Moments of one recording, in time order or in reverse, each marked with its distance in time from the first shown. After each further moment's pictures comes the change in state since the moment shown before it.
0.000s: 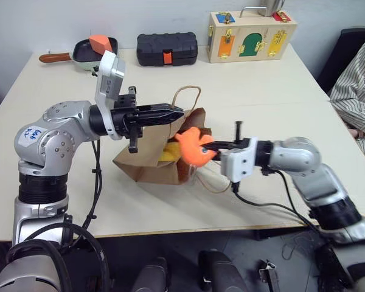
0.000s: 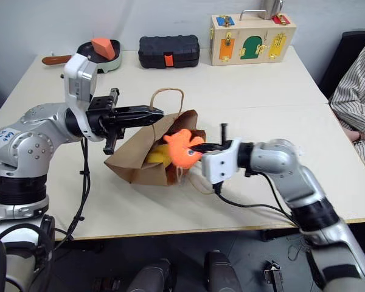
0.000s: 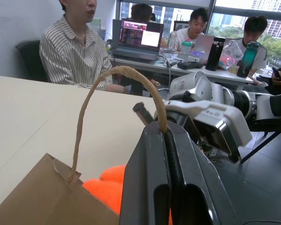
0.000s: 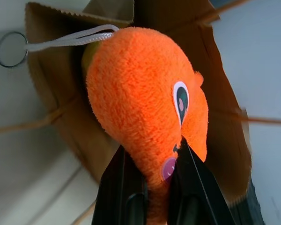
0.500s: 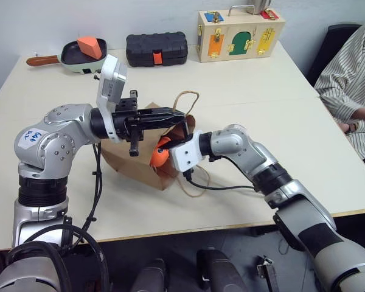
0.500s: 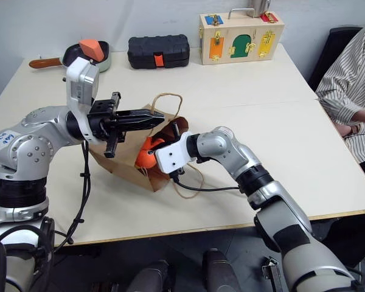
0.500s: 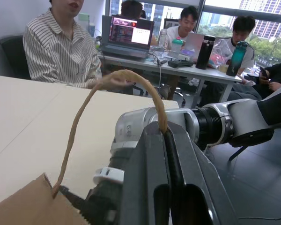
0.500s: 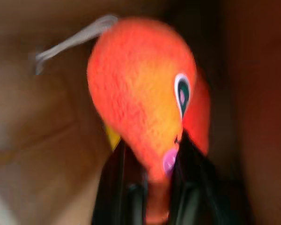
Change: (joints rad) left arm 0.025 0.000 0.002 -0.040 -0.018 0.032 0.024; right arm -0.306 0.319 0.174 0.612 -0.194 -0.157 -0.101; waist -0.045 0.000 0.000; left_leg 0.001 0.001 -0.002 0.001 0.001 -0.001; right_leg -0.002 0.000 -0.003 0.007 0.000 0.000
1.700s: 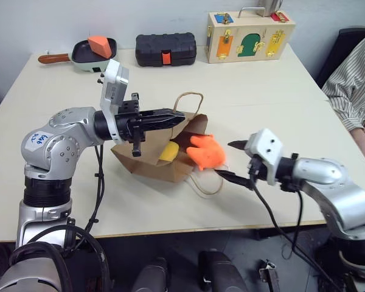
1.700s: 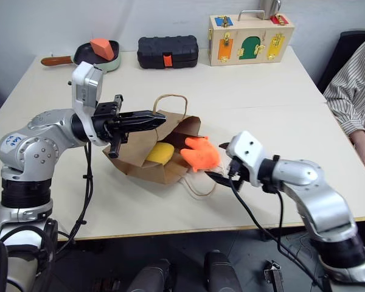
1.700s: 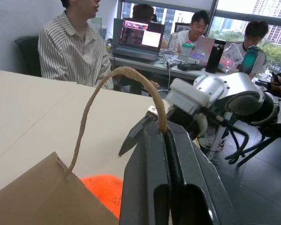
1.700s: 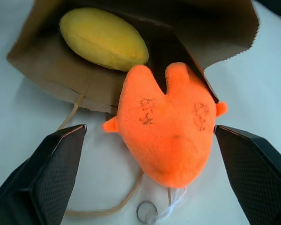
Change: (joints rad) left arm 0.008 -0.025 -0.010 0.039 0.022 -0.038 -0.006; right arm 0.566 -0.347 -0.375 -0.992 0.604 1.209 -0.096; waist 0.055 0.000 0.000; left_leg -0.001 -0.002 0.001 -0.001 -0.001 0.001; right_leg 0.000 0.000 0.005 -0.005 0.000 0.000
